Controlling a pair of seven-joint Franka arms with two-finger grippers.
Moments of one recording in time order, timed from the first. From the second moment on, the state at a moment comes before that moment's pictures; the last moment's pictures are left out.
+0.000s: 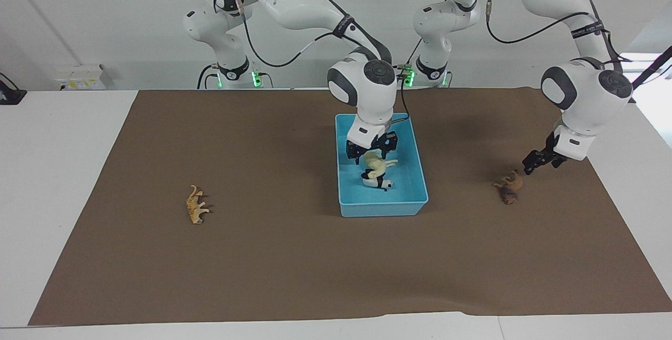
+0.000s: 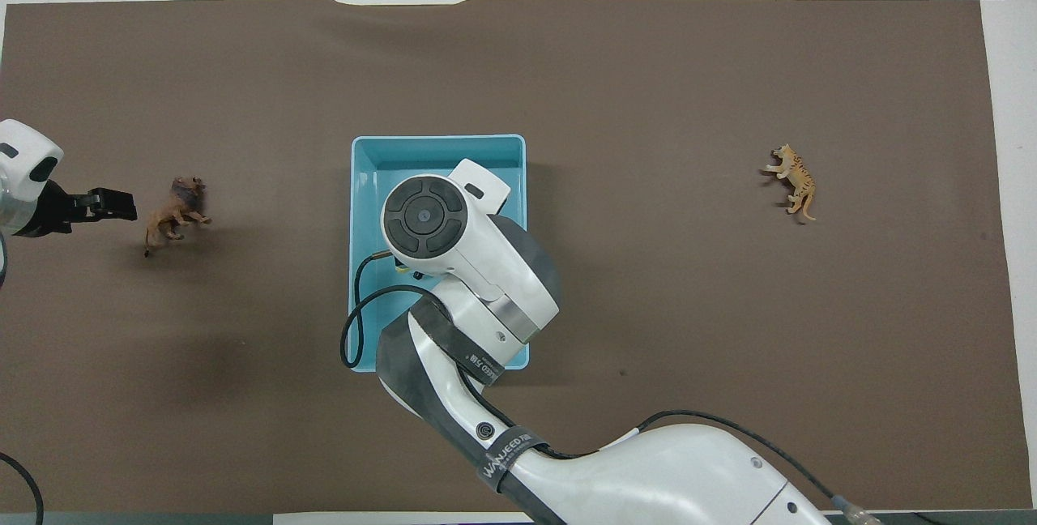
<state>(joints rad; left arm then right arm) 0.24 0.19 -0.03 -2.03 0.05 2.25 0.07 0.73 0.56 0.00 -1.44 0.02 2.03 0.57</state>
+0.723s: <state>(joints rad) 0.20 0.27 -0.04 -2.07 0.05 2.40 -0.09 0.29 0.39 -0.02 -1.41 0.01 1.80 0.12</state>
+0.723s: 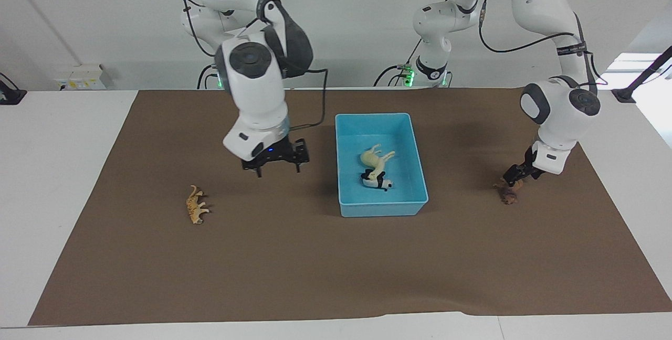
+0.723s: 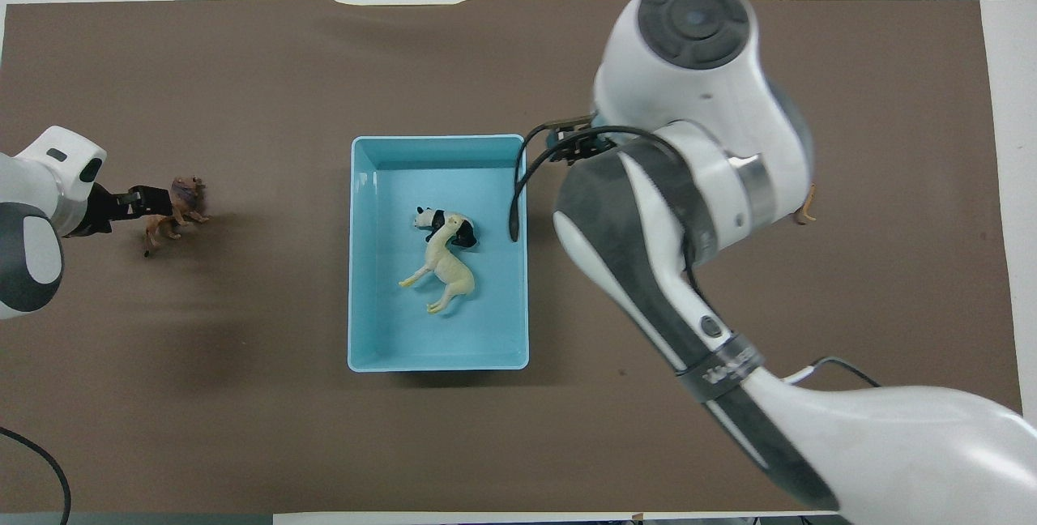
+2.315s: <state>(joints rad) 0.16 0.27 -0.05 -2.12 0.06 2.43 -0.04 -0.03 0.33 -0.02 -2.08 -0.03 2.63 -0.44</state>
